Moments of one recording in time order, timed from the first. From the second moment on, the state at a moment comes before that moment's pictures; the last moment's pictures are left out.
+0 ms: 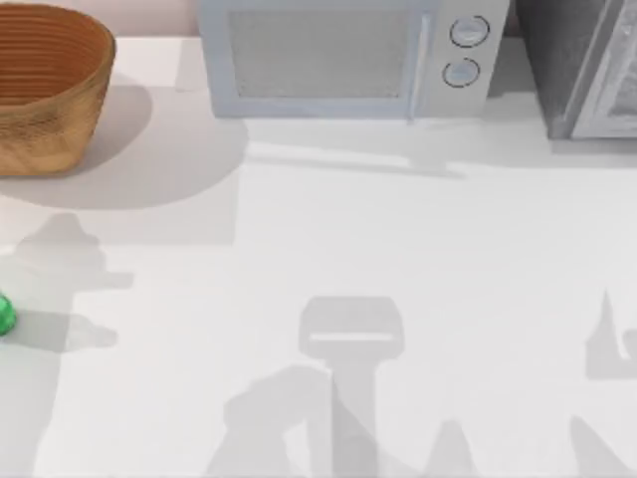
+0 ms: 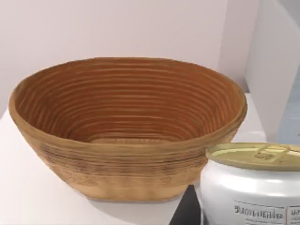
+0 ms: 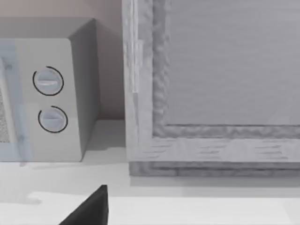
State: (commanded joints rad) left arm 0.05 0.63 0.59 -0.22 0.05 0.01; right arm 0.00 0.00 0.00 0.00 0.00 0.00
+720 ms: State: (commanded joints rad) left arm 0.00 0.00 0.00 0.00 0.00 0.00; right arm 0.00 0.00 0.00 0.00 0.00 0.00
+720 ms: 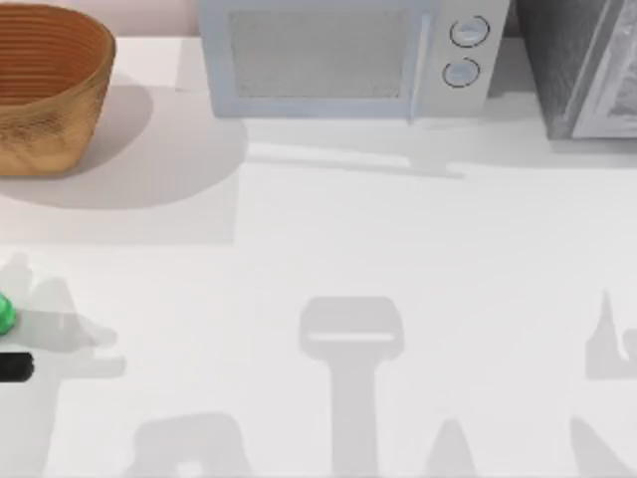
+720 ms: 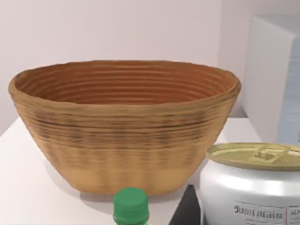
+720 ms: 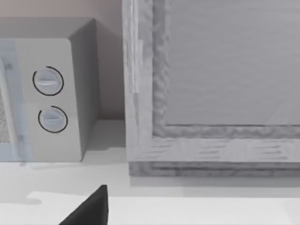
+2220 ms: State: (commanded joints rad) left arm -0.10 1.30 0.42 0.60 0.54 0.08; right arm 0.00 0.00 0.00 0.00 0.00 0.00
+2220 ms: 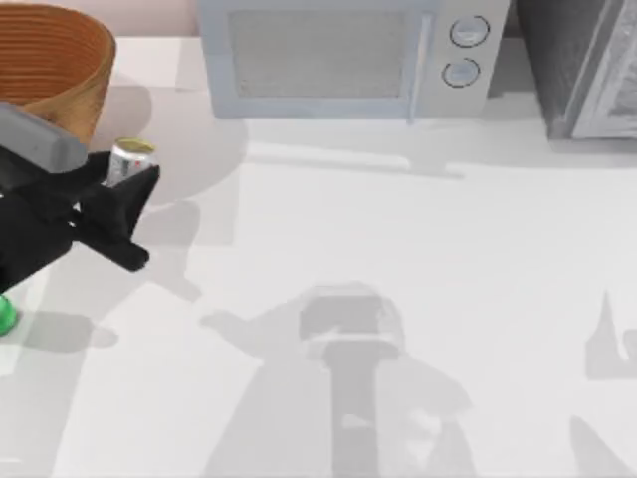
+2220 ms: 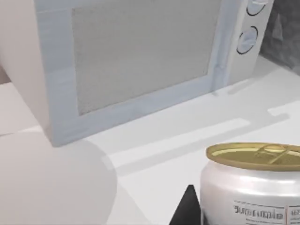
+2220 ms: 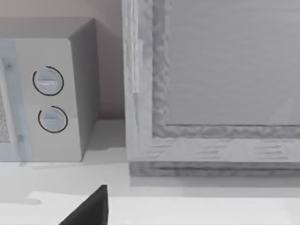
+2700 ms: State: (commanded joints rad) left arm -0.18 1.75 0.62 0.83 0.73 0.06; right arm 0.00 0.00 0.00 0.00 0.00 0.00
